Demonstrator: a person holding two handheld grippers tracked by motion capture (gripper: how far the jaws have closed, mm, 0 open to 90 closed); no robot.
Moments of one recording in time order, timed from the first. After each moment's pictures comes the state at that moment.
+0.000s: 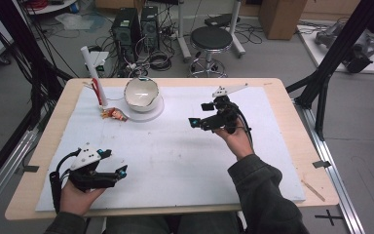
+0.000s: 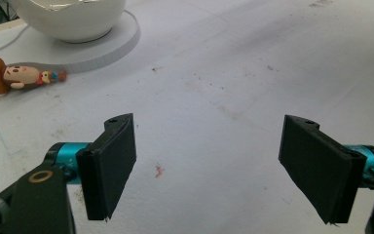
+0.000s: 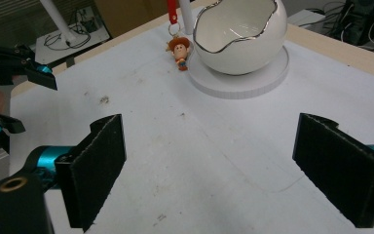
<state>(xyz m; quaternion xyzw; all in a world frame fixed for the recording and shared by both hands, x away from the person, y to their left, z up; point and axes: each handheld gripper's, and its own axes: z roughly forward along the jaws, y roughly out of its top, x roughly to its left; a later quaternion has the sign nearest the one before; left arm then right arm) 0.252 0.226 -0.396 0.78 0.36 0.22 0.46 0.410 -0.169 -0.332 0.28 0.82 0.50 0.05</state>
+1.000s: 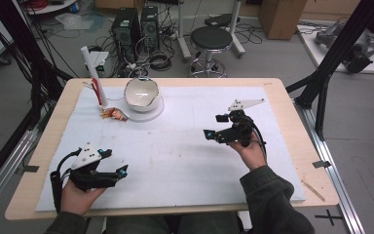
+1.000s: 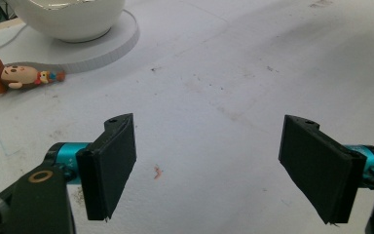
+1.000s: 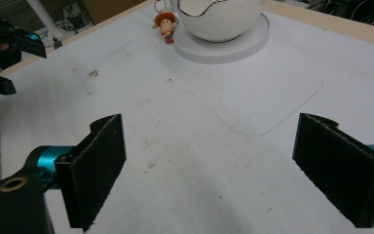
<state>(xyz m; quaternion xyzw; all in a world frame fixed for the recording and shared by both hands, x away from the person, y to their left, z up) 0.253 0.225 -0.396 0.78 0.36 0.22 0.46 0.385 -0.211 -0.357 0.30 0.81 0.50 0.07</state>
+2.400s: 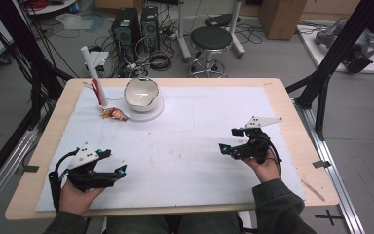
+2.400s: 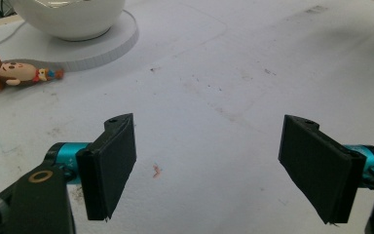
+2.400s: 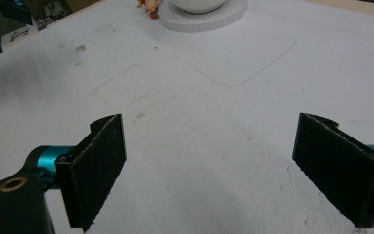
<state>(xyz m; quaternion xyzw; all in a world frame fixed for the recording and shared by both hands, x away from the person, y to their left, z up) 0.253 0.230 -0.397 0.77 0.37 0.20 0.47 0.349 -0.254 -0.382 0.32 0.81 0.49 0.09</state>
